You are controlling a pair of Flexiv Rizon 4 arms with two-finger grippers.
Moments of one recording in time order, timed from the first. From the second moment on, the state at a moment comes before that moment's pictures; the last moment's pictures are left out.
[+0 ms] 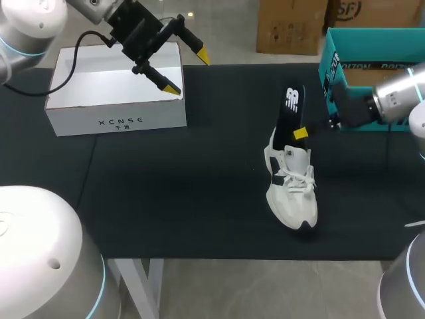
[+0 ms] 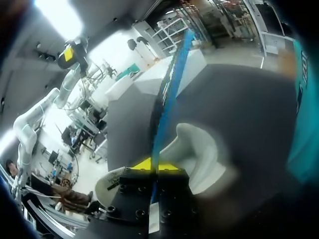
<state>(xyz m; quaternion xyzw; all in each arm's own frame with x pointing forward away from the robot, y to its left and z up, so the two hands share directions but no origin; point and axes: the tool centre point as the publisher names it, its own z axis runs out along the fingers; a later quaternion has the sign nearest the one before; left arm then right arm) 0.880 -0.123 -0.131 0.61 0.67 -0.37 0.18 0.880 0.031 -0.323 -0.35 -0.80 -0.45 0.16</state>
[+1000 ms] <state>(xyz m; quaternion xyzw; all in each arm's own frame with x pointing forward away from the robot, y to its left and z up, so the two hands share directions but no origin) 0.880 -0.123 -0.131 0.61 0.67 -0.37 0.18 0.854 0.045 -0.357 -0.36 -0.80 -0.43 0.21</state>
